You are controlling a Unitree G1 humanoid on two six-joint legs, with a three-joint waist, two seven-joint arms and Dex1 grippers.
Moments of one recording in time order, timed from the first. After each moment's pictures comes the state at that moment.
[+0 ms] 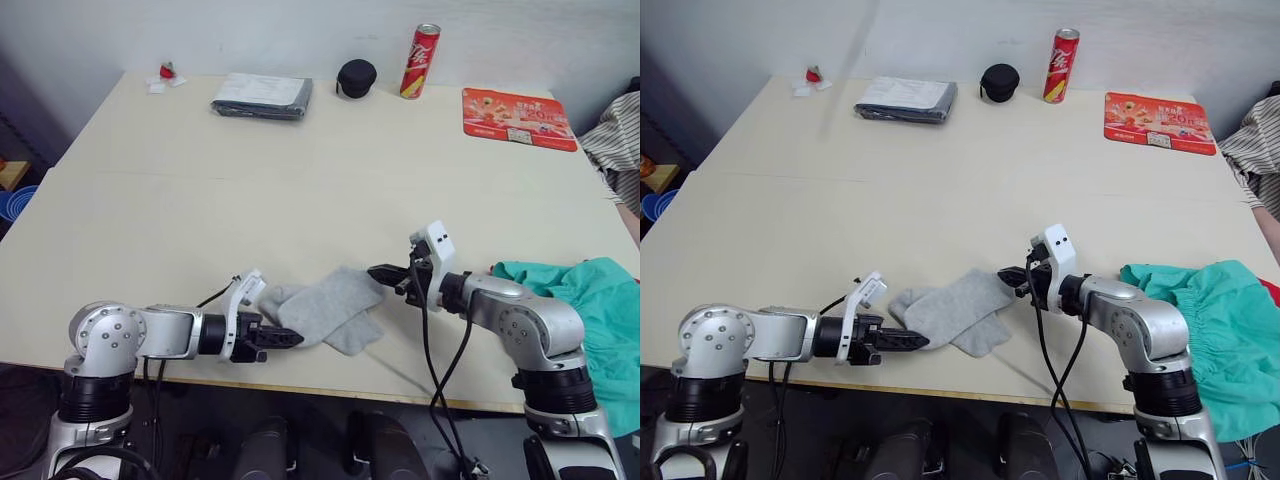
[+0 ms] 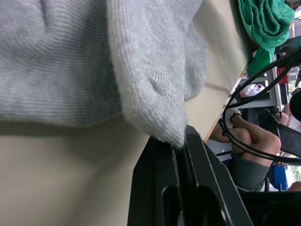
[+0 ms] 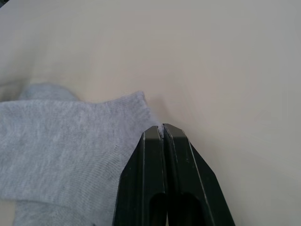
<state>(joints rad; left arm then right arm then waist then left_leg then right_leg) -0.37 0.59 0.16 -0.26 -1.28 1.61 -0.20 -0.41 -0.49 -0.04 -0.25 0.60 1.00 0.60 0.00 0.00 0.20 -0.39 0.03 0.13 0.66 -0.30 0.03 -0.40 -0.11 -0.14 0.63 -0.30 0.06</state>
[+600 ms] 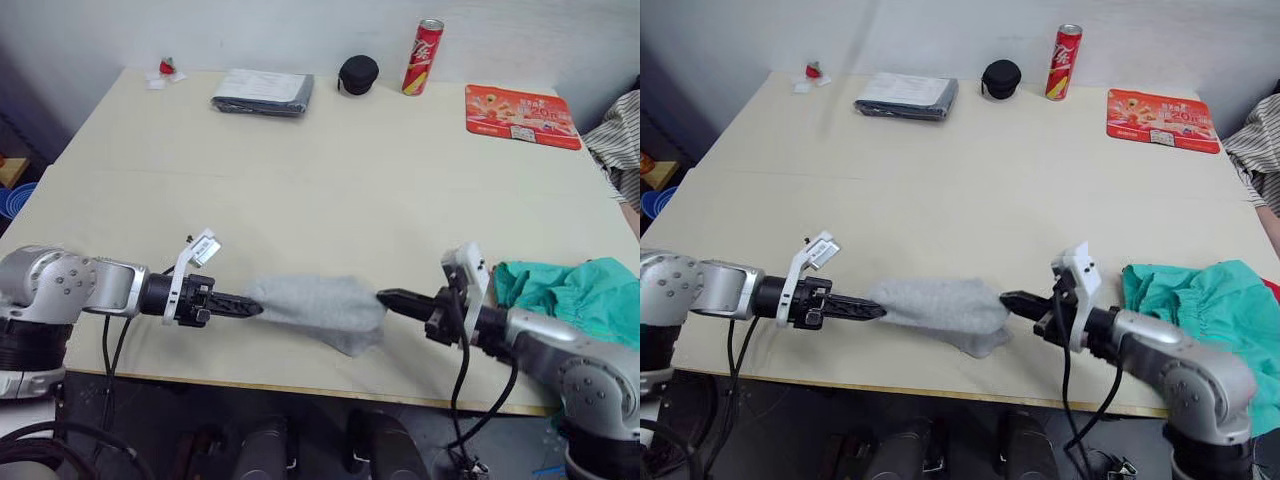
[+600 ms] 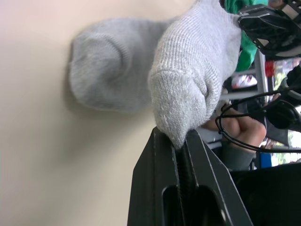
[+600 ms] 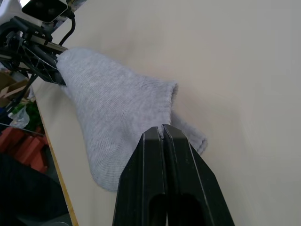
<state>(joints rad) -0.64 0.95 -0.15 0.04 -1.04 1.48 -0.80 -0.06 -0.50 -0.17 -0.67 0.87 1.09 0.49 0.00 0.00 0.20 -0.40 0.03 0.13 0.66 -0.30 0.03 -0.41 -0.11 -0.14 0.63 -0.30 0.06</state>
